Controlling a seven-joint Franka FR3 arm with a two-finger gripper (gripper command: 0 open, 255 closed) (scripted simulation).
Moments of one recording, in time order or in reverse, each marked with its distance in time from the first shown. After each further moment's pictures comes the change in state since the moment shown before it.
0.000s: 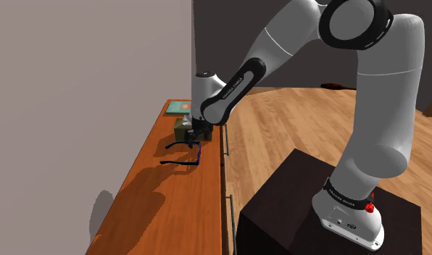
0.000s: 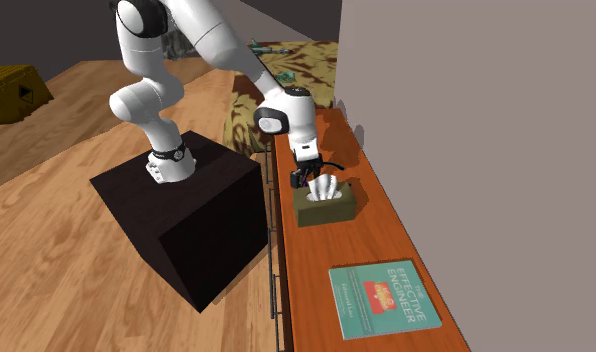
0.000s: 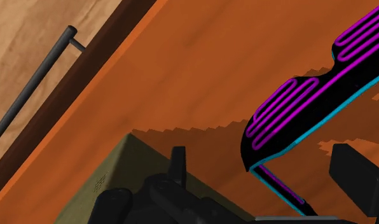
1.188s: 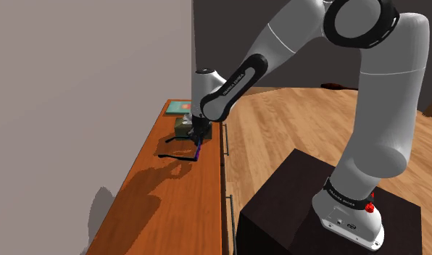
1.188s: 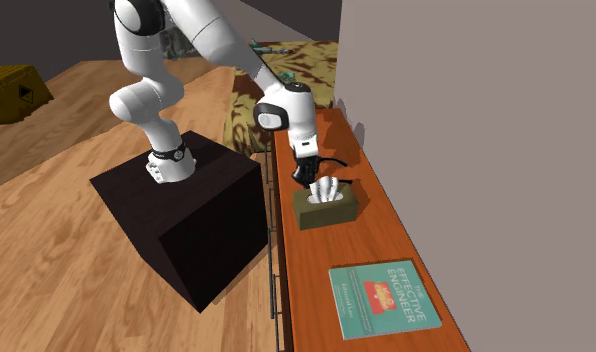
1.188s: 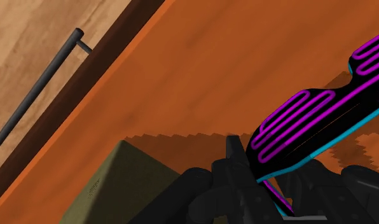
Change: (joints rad) arm -0.008 -0.027 0.009 0.001 0.016 -0.038 -0.014
